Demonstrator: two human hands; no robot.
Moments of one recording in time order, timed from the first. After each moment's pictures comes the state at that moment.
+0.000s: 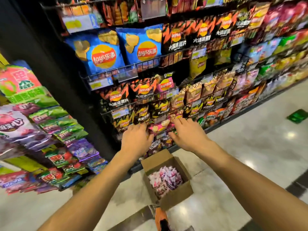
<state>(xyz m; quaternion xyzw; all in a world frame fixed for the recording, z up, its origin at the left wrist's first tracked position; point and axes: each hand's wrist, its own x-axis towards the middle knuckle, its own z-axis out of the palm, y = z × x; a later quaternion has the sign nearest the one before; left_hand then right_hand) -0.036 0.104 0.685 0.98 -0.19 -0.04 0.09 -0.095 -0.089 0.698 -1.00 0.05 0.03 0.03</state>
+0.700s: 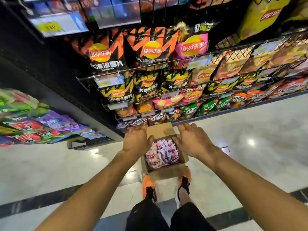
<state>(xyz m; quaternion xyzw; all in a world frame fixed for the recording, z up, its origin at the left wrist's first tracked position) 0.058 0.047 0.489 0.96 -0.05 -0.24 0.11 0.035 -0.162 0.522 -0.97 -0.07 0.22 0.03</state>
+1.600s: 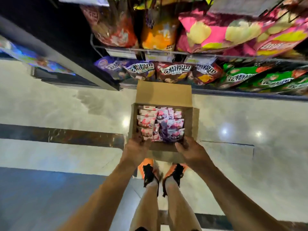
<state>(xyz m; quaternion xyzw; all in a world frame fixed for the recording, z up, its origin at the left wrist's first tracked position) -0.018 0.008 0.120 0.78 0.34 -0.34 0.40 0.021 -0.202 0.138 -0.83 0.11 0.45 0.31</state>
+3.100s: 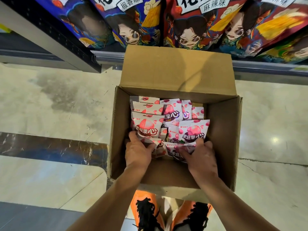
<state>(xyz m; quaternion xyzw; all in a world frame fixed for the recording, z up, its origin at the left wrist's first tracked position) -0.021 -0.013 -0.204 0.76 0.47 -0.31 0.33 -0.001 -0.194 -0.194 -0.92 0.13 0.35 0.14</state>
